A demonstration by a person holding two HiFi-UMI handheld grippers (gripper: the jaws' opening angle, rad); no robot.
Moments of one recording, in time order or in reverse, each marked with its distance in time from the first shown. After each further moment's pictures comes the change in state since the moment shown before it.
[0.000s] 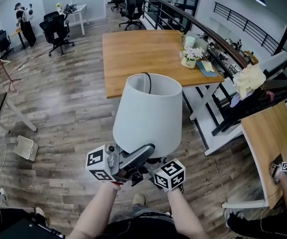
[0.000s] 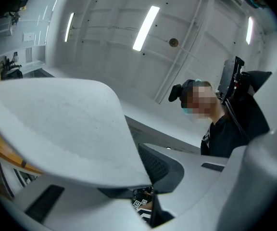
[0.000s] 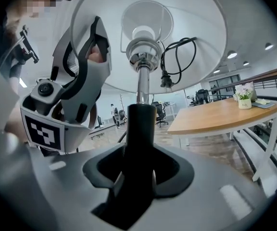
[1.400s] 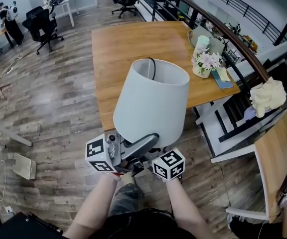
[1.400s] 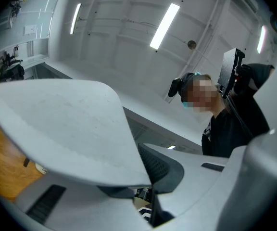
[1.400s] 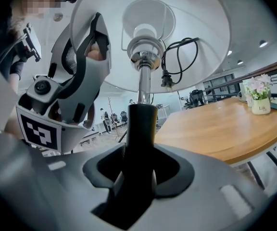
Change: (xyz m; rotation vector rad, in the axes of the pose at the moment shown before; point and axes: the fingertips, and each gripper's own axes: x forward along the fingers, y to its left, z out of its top) left arm 0.007 0.277 0.100 -0.030 0.073 0.003; right arm 0.200 -0.198 0.090 0.036 -0.036 -0.055
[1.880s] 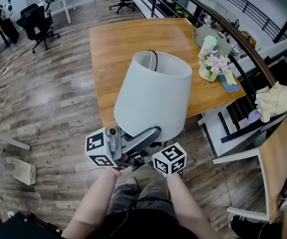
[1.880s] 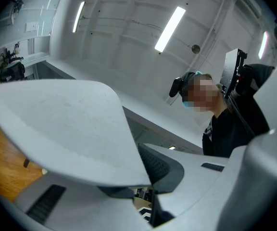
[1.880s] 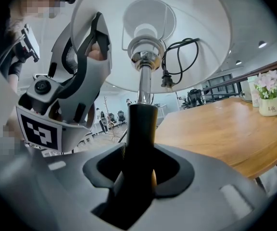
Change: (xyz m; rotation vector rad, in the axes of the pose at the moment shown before) left arm -0.018 0.075 0.039 -0.016 -0.001 -0.016; right arm 0.071 -0.043 0.020 0.000 0.005 -0.027
